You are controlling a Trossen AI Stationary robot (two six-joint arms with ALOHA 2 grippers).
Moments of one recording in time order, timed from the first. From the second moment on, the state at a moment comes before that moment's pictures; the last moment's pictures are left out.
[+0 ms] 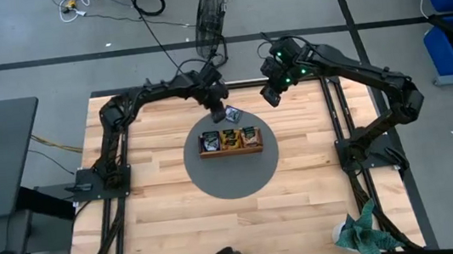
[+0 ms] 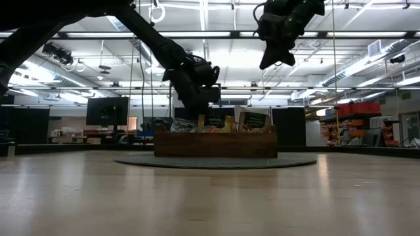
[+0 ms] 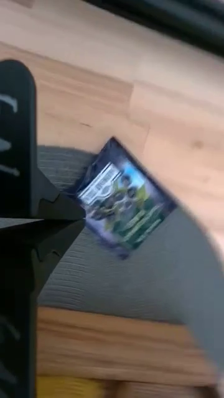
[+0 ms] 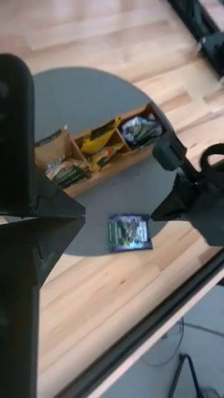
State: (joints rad) left arm 0.59 2.12 1.57 -0.54 0.30 0.25; right arm -0.62 1.47 1.41 -0.88 -0.31 0.05
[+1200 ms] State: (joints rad) left arm 0.60 1.82 1.57 -0.43 0.22 -0.23; right arm -0.64 1.87 1.20 -0.32 -0.46 -0.04
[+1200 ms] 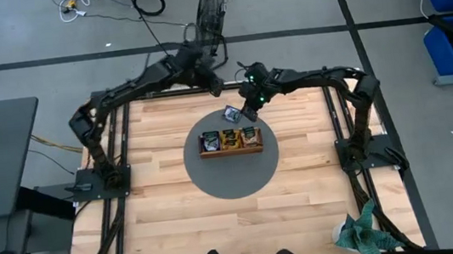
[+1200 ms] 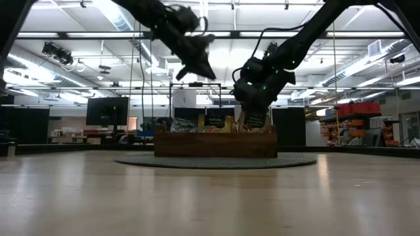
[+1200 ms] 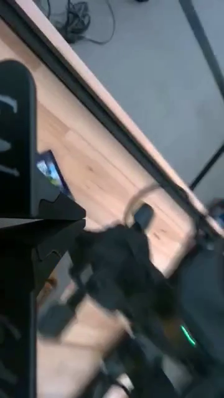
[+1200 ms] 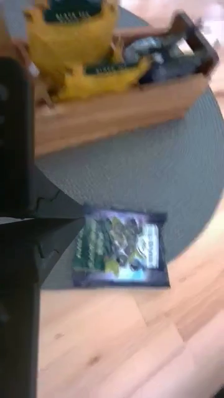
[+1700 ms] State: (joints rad) left arm 0.60 1.57 1.57 -0.44 0.19 -0.30; right arm -0.64 2.02 1.30 -0.35 -0.39 0.00
